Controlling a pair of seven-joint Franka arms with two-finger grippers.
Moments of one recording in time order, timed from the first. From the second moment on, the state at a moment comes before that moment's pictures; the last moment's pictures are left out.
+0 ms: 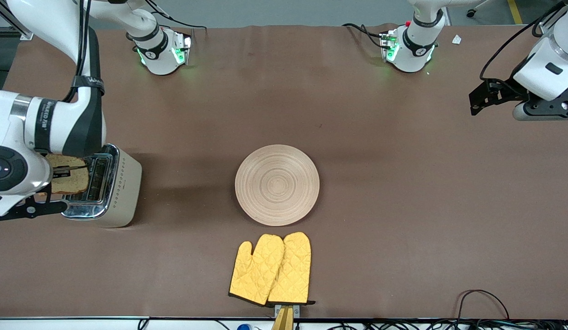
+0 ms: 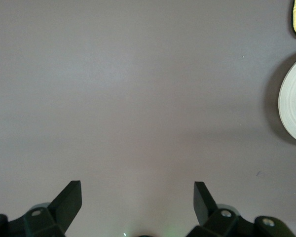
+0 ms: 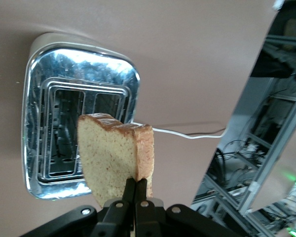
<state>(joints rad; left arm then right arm) 0.05 -0.02 -0.22 -1.54 0.06 1.49 -0.12 0.50 0.54 -0.60 -1.29 -0.24 1.50 -0.23</state>
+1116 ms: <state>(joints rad) 0.05 -0.02 -0.22 -1.54 0.03 1.50 -0.12 0.50 0.59 -0.60 -1.39 -0.01 1.63 -0.11</state>
